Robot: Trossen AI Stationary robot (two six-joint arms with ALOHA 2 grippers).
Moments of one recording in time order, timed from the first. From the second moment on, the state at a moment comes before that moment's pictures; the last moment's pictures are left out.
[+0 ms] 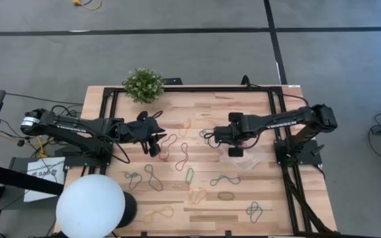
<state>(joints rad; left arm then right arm) -0.07 1.10 0.81 -0.36 -0.39 -0.31 0.05 1.58 1.17 -1.09 0.30 -0.04</state>
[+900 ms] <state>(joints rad) 0.02 1.56 0.81 -0.33 -0.26 -0.54 0.02 0.94 0.94 -0.62 -0.01 -0.24</state>
